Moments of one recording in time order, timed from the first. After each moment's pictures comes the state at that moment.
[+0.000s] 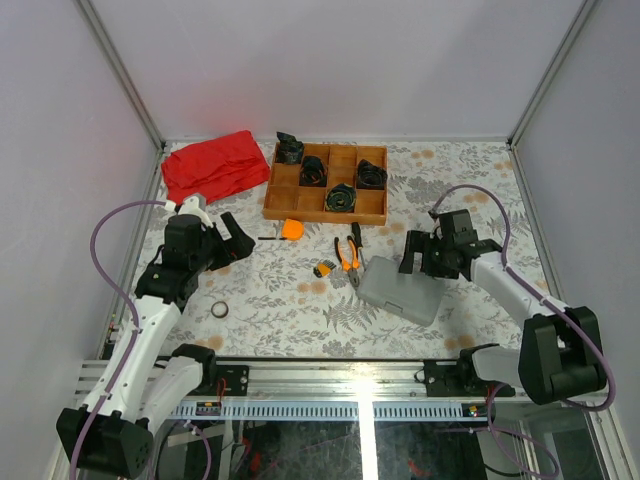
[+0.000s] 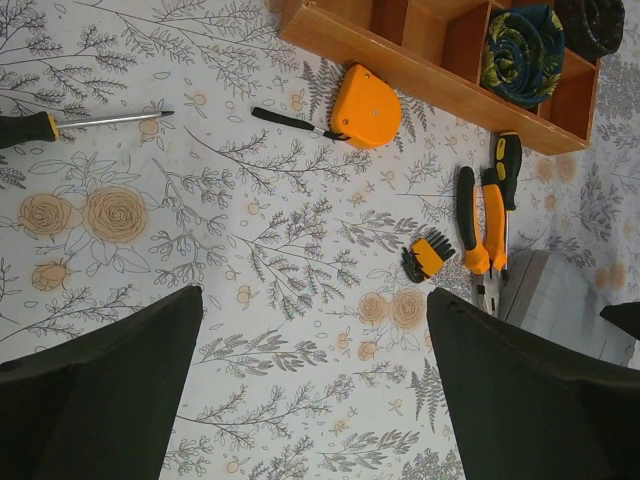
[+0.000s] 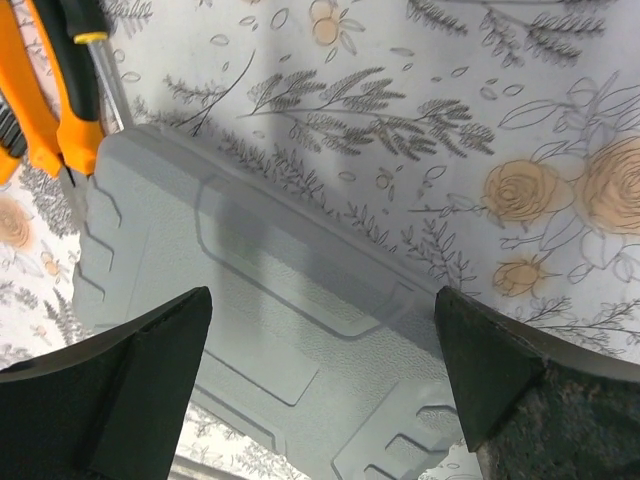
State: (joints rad) left arm -0.16 0.84 0.75 -0.52 0.08 -0.53; right arm 0.22 1.27 0.71 -0.46 -0.17 0.32
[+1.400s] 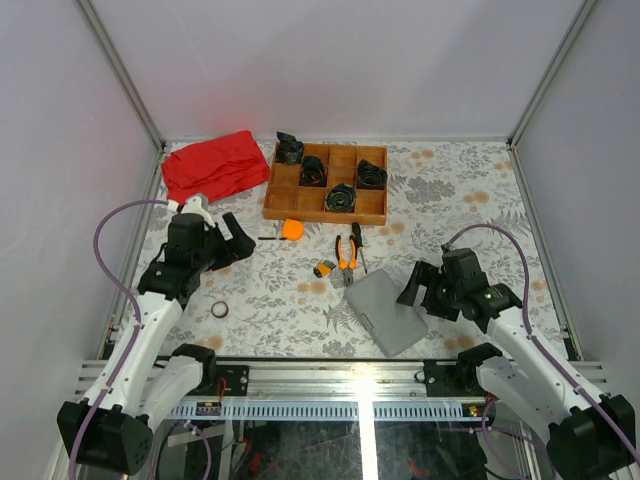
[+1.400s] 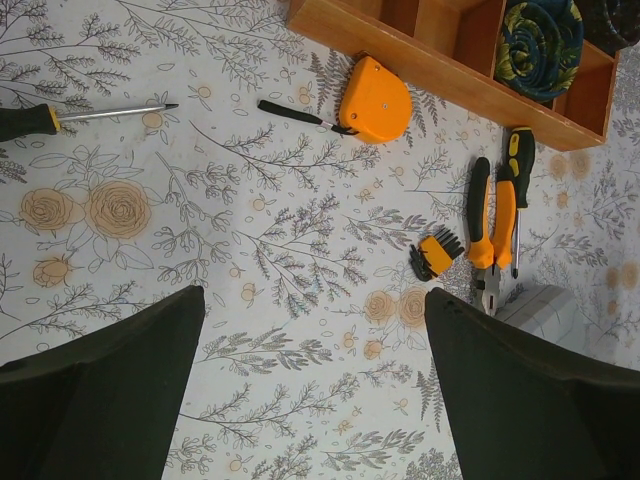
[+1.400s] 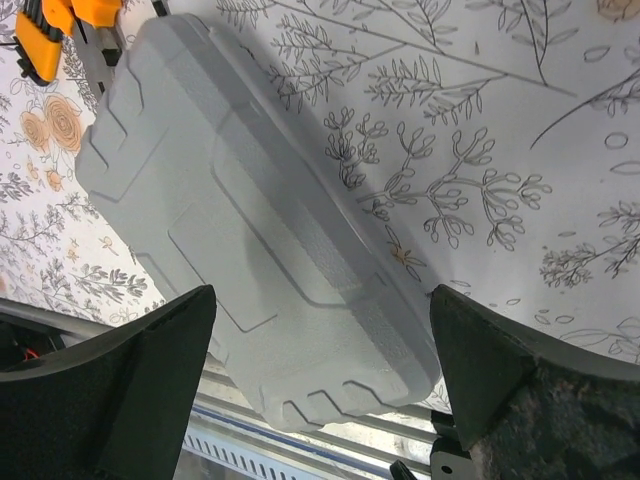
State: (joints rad) left arm -0.18 0.86 0.75 -0.52 0.06 -0.53; right arm 0.36 0.81 0.50 -0.66 -0.17 0.66
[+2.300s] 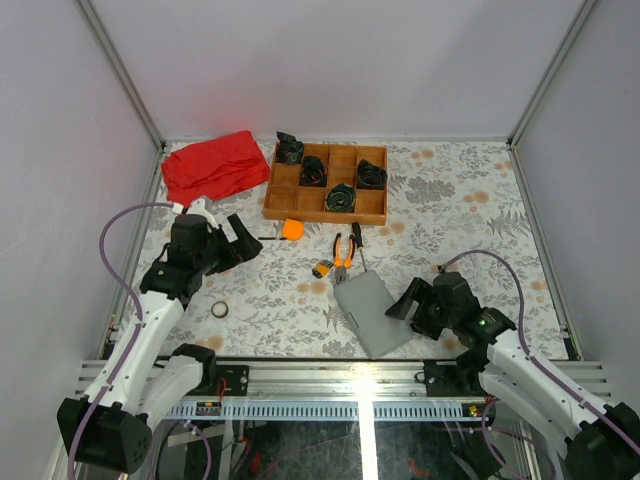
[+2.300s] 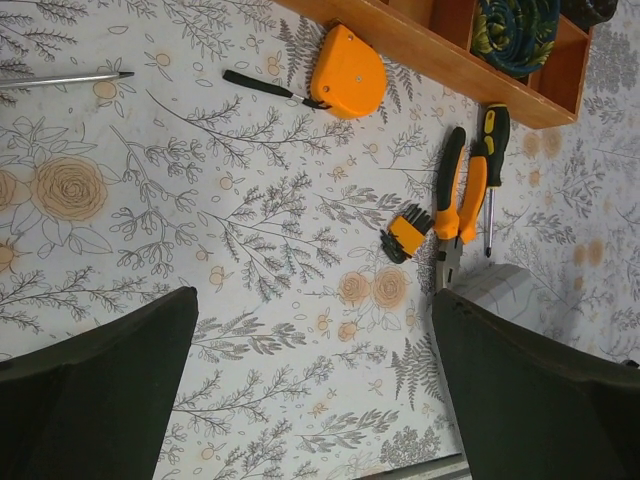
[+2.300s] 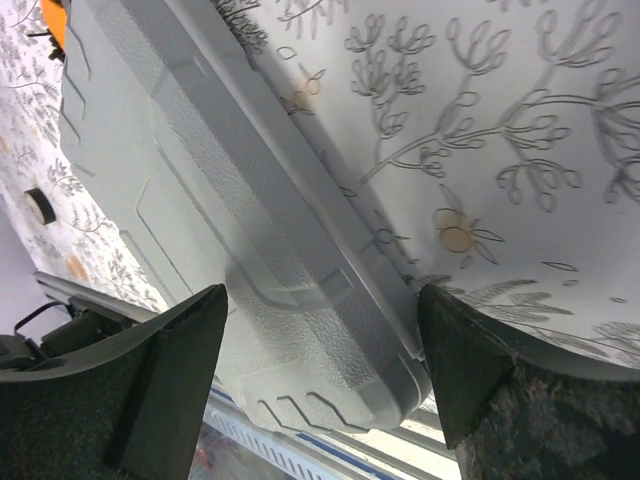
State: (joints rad) left arm -0.19 0.87 0.74 -0.52 0.13 -0.58; right arm 0.51 0.64 0.26 -0.51 -0.18 1.00
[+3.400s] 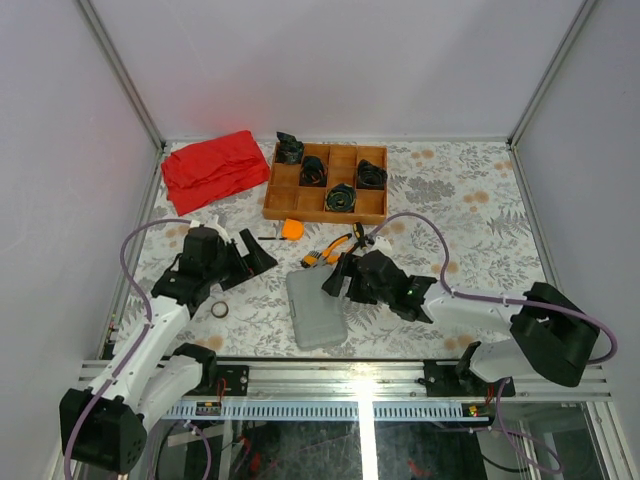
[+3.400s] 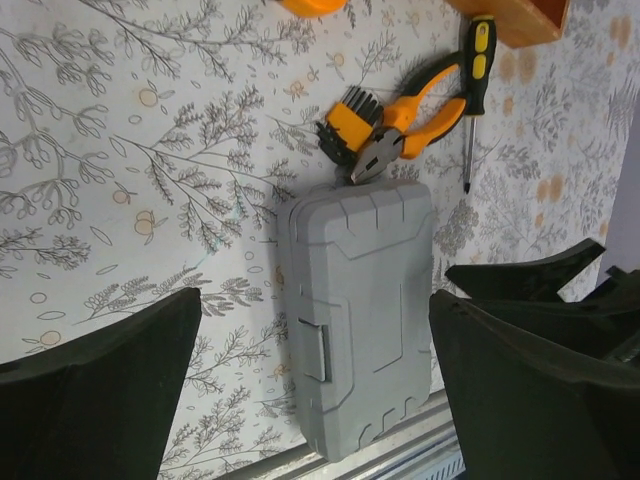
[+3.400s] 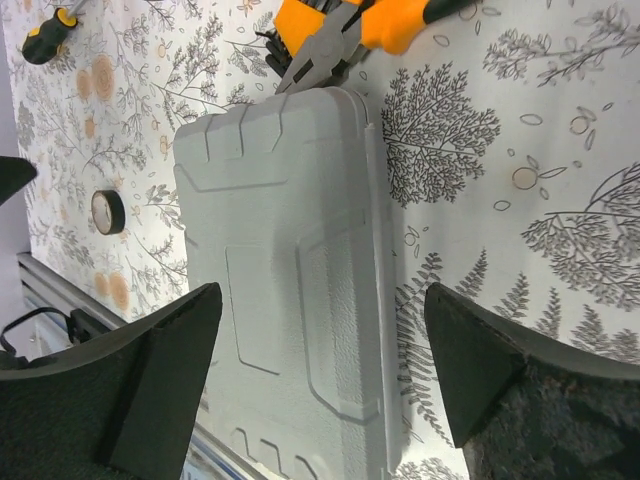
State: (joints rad) left arm -0.24 0.86 0.60 -0.44 0.26 -0.70; right arm 0.94 1.38 0.59 0.10 0.12 1.02
